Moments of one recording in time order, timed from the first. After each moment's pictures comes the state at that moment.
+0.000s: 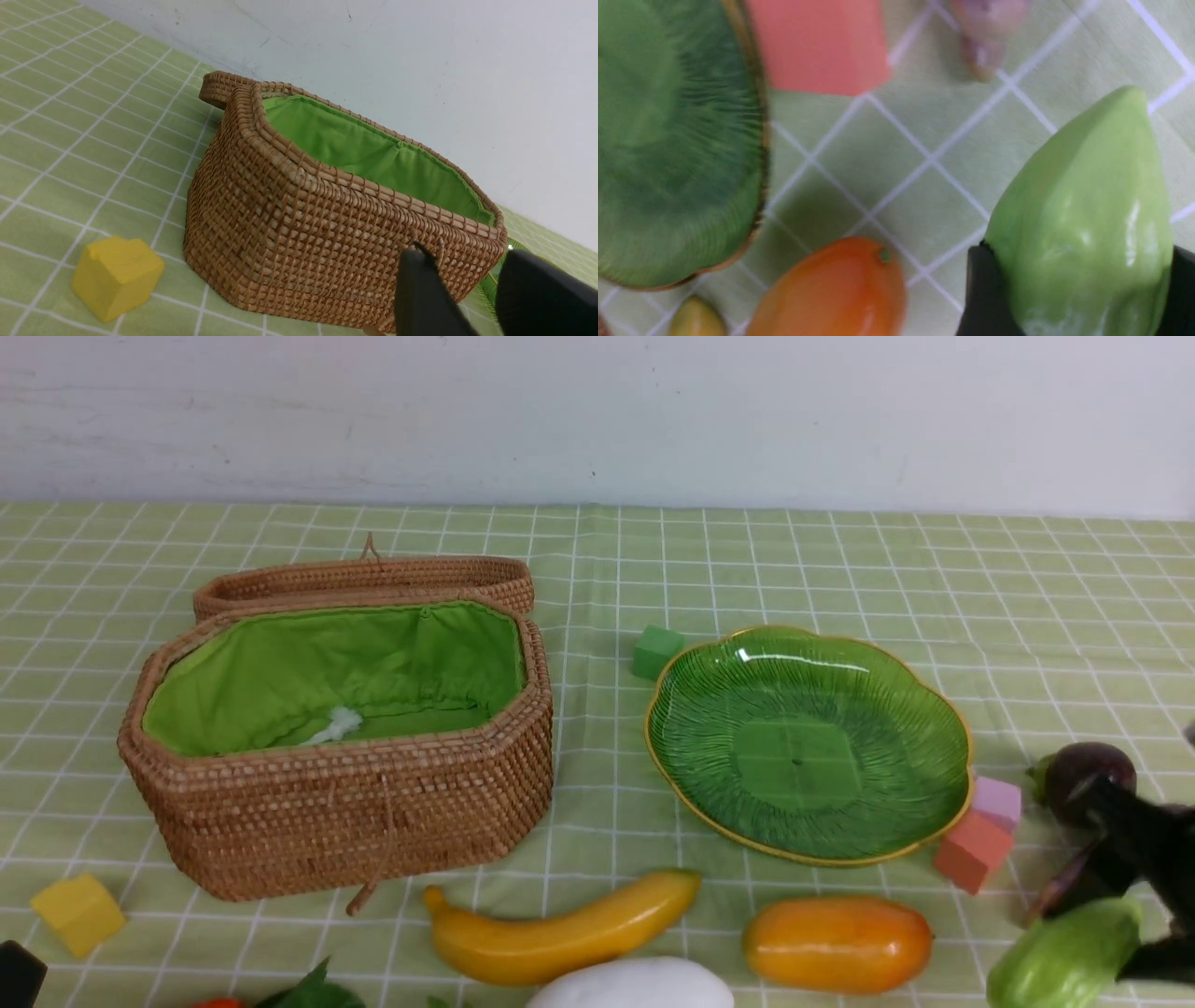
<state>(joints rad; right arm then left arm) -0.06 1.35 -0.80 0.39 0.76 0.47 -0.09 -0.02 0.03 -0.20 0.07 -0.34</state>
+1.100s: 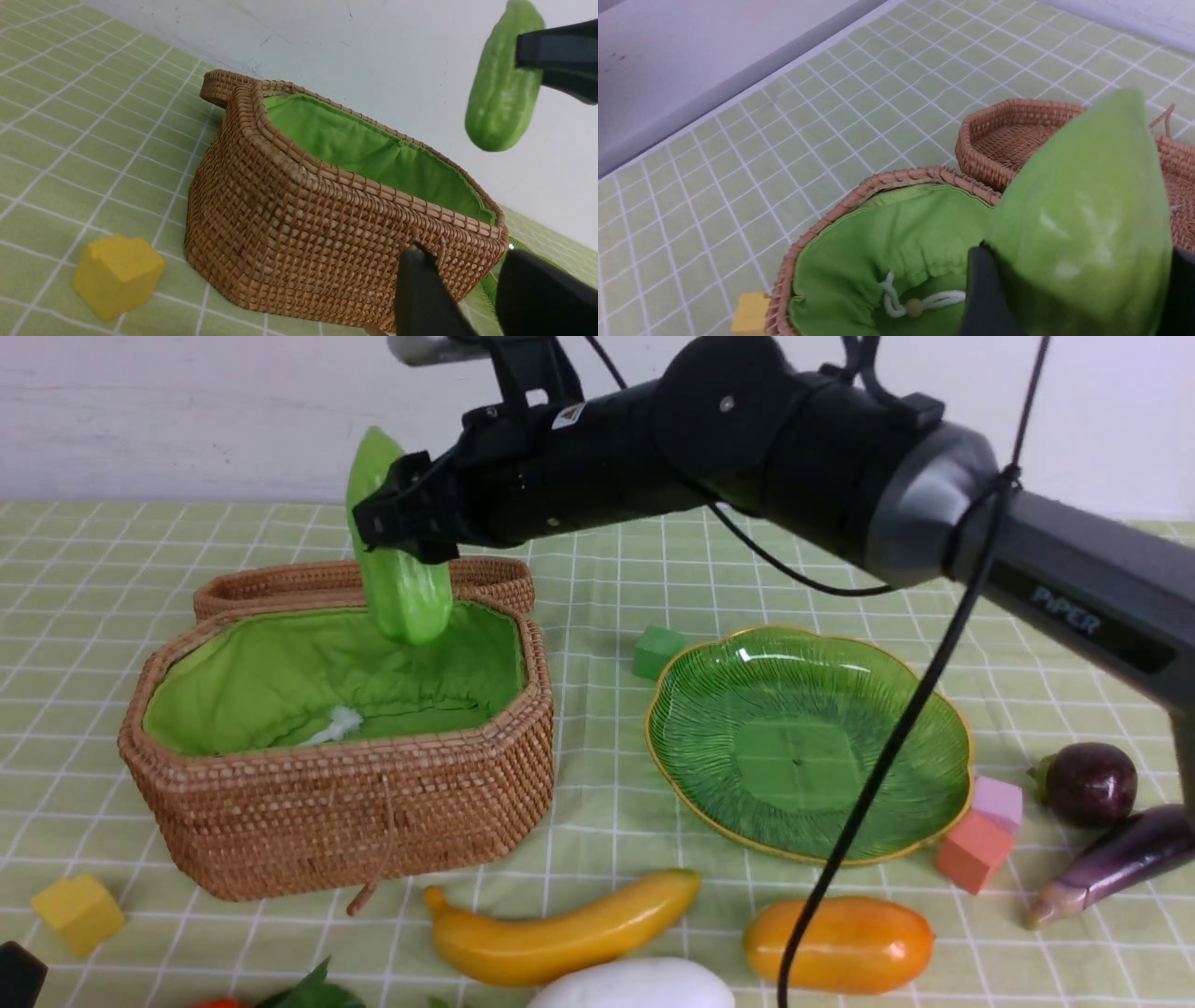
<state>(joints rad) 0.64 2.10 -2.00 0.71 0.50 -0.57 -0.09 -0.02 0.03 -0.20 0.07 -0.34</state>
